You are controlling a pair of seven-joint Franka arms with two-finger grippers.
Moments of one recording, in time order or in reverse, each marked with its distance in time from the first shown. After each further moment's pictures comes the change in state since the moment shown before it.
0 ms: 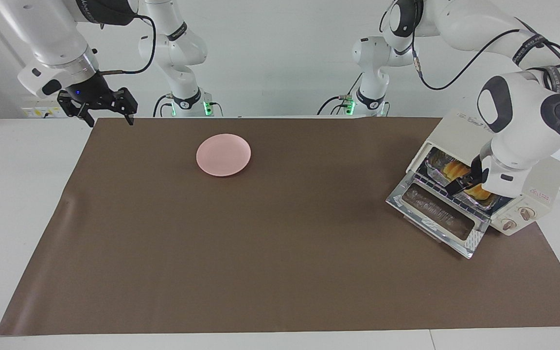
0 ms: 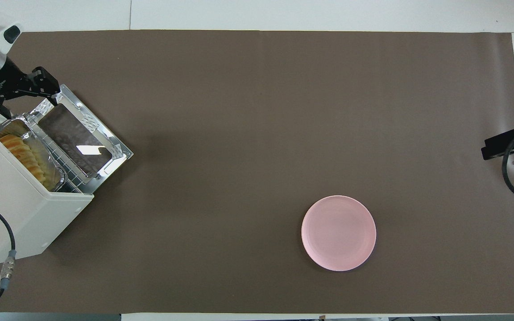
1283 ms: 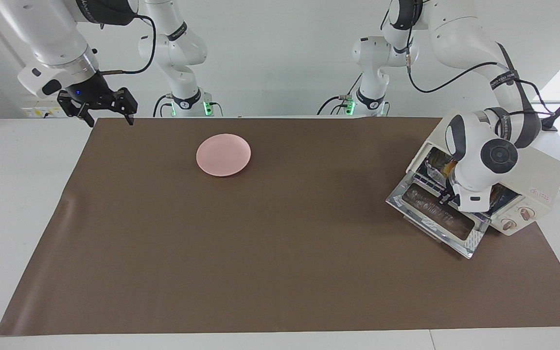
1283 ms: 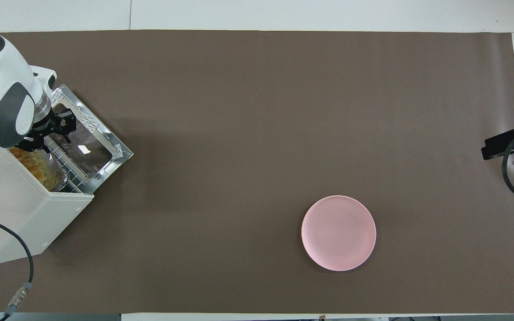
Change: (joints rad) left arm -0.025 -0.096 0.012 -0.435 0.081 0.265 -0.297; right arm 0.000 0.000 0.000 0.000 0.000 0.000 0.000
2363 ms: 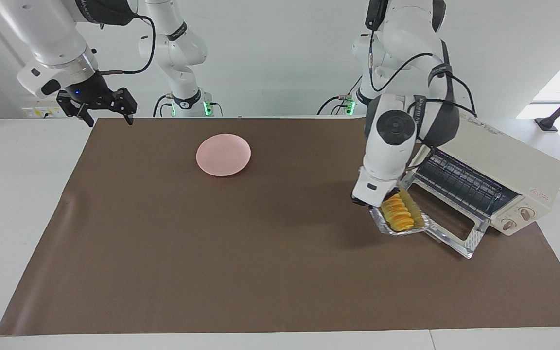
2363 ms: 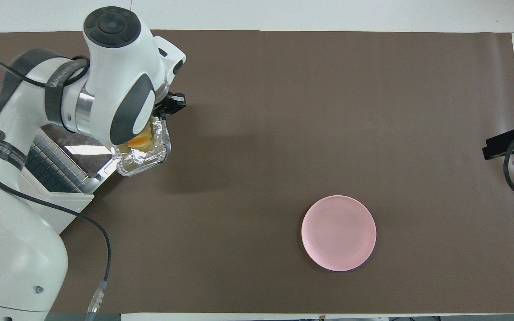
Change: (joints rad) left arm -0.369 0.081 -0.051 0.259 -0.172 0.014 0.174; right arm -0.003 0.000 -0.004 0.000 0.000 0.000 0.000
